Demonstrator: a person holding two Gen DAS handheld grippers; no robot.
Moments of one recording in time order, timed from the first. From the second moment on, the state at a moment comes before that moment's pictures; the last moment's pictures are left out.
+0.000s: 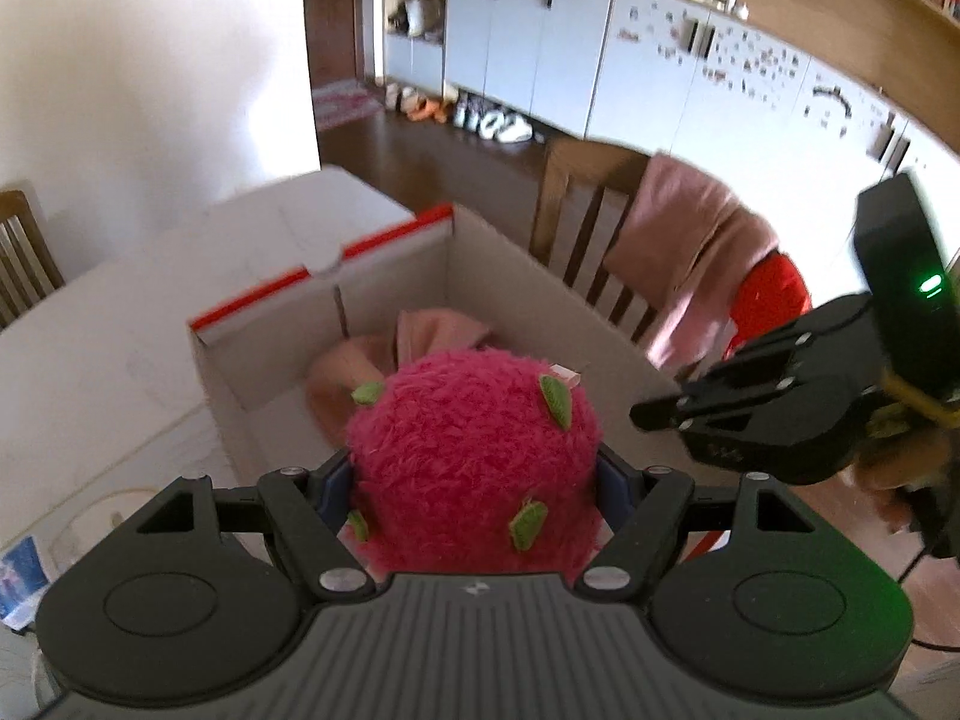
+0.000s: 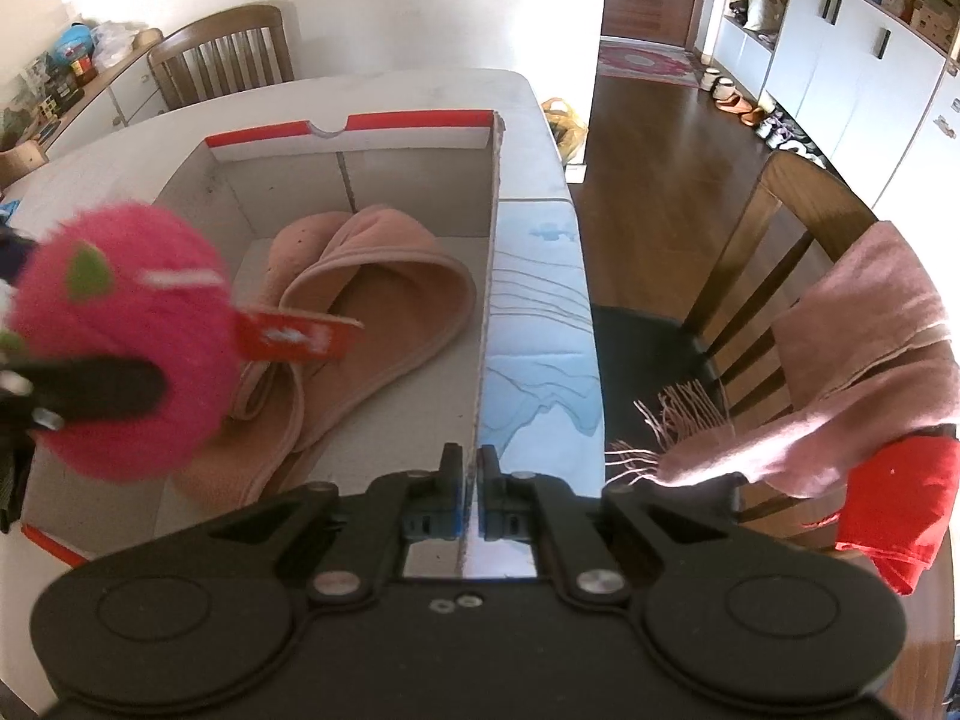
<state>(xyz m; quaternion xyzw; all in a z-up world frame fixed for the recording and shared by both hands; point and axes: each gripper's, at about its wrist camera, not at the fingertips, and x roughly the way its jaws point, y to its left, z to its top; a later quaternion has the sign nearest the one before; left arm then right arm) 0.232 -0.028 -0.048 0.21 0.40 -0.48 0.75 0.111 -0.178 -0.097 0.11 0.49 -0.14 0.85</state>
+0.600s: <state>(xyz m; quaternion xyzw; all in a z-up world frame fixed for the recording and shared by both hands) 0.224 -0.058 -0.114 0.27 0.45 -0.47 0.71 0.109 -0.179 -0.096 0.11 0.49 -0.13 0.85</state>
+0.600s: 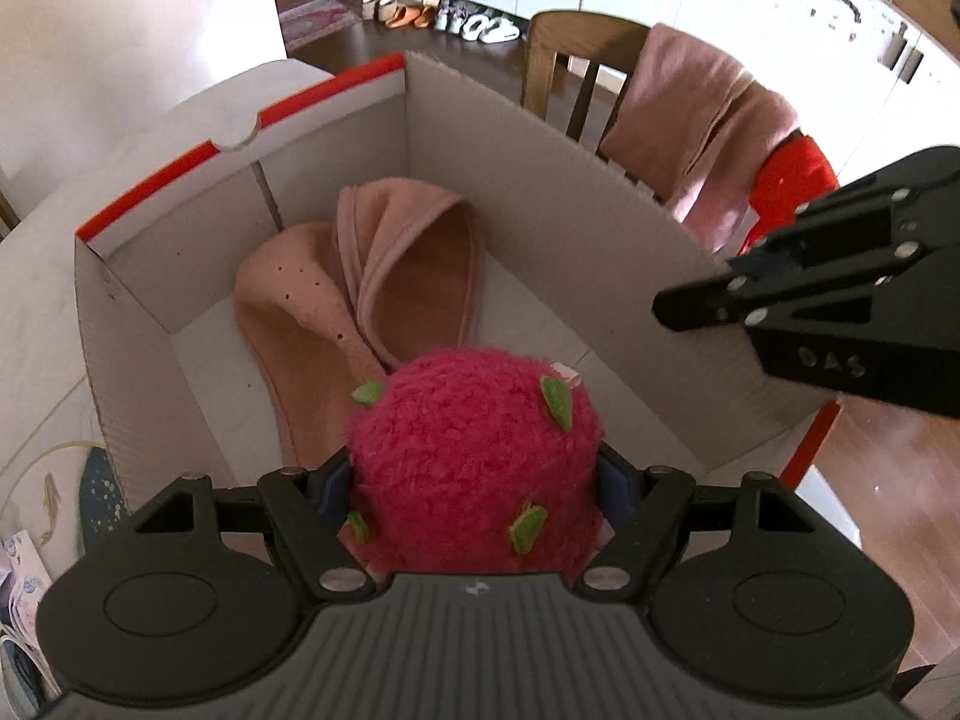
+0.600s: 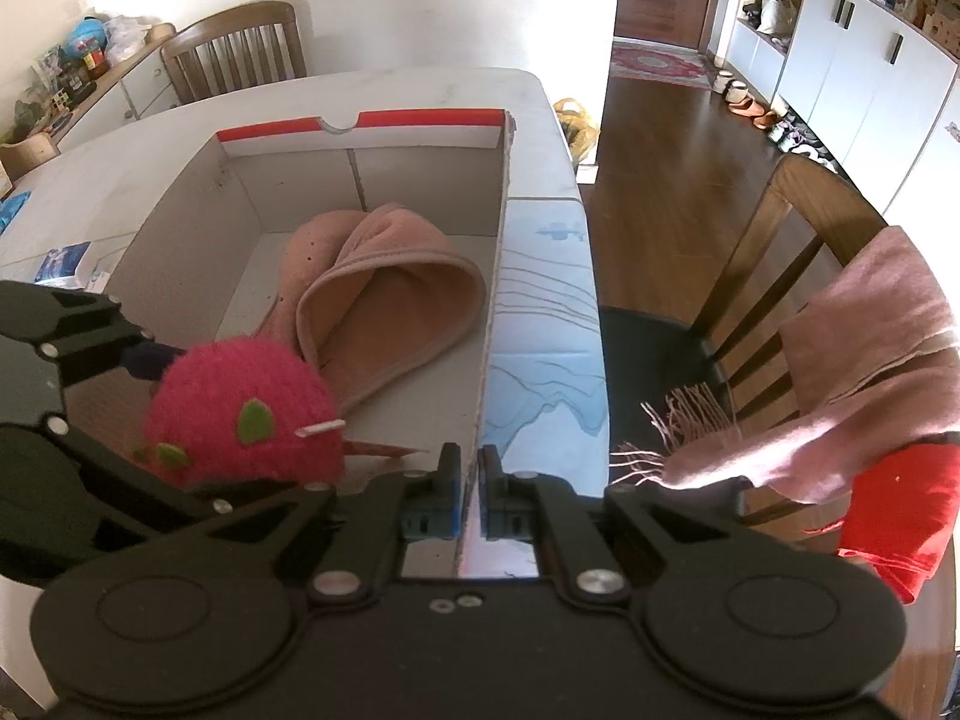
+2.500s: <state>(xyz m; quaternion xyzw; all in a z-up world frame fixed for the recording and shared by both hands) 0.263 0.162 -0.030 0.08 0.41 -0.33 0.85 0.114 -0.174 -0.094 0.11 0.50 -0.15 0.85</state>
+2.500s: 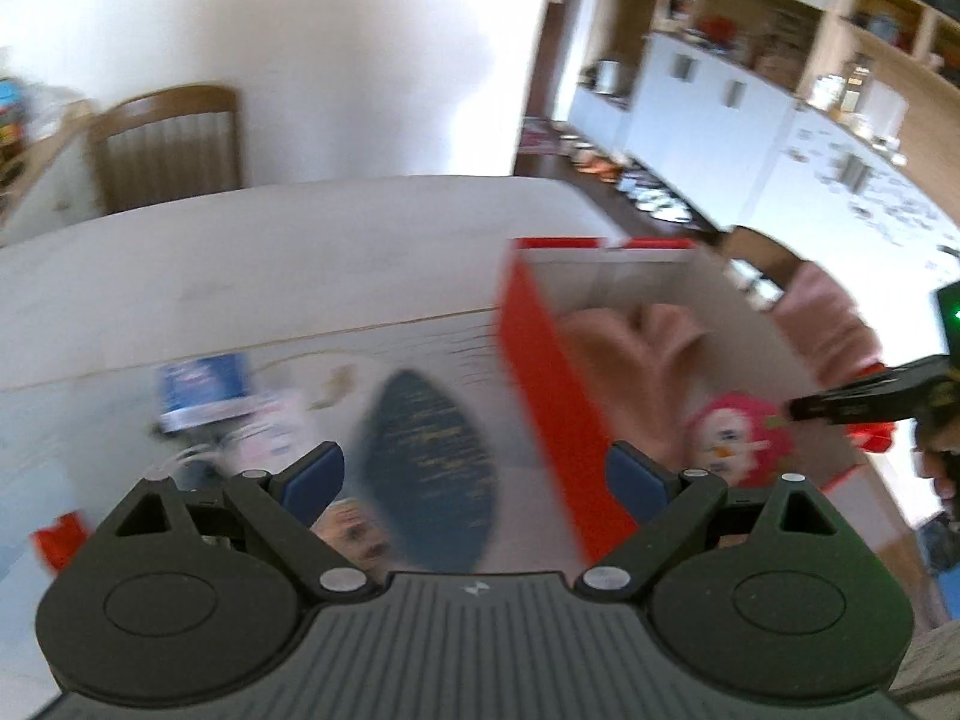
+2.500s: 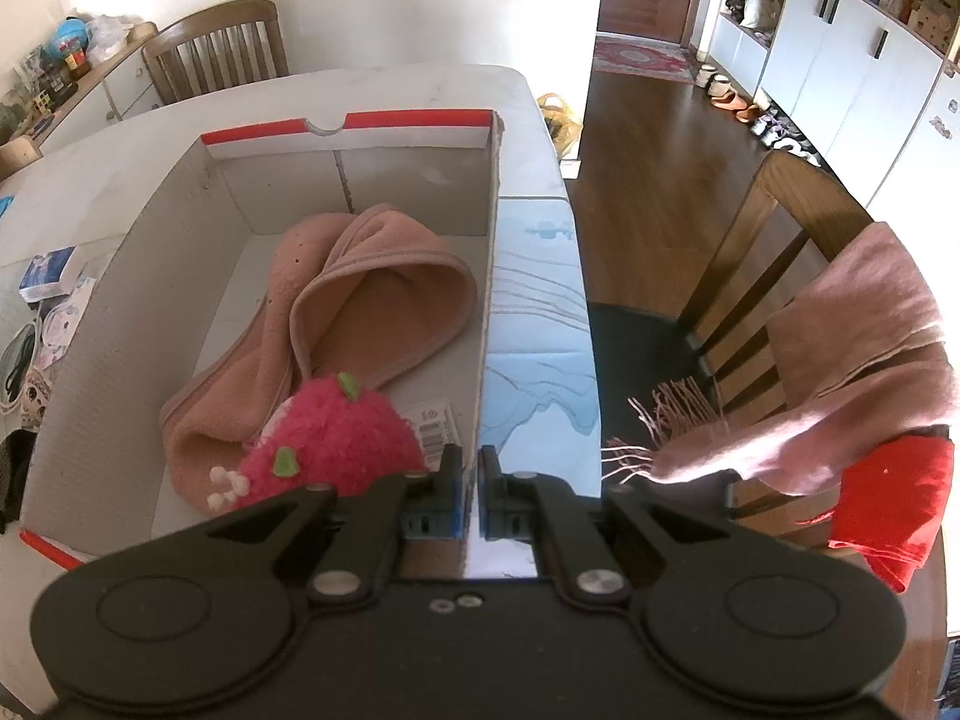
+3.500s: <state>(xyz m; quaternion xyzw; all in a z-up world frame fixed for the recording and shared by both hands) 0.329 0.315 -0.155 0.02 0.52 -0.07 0.85 0.118 -0.168 -0.095 0.09 0.51 -0.16 0.84</state>
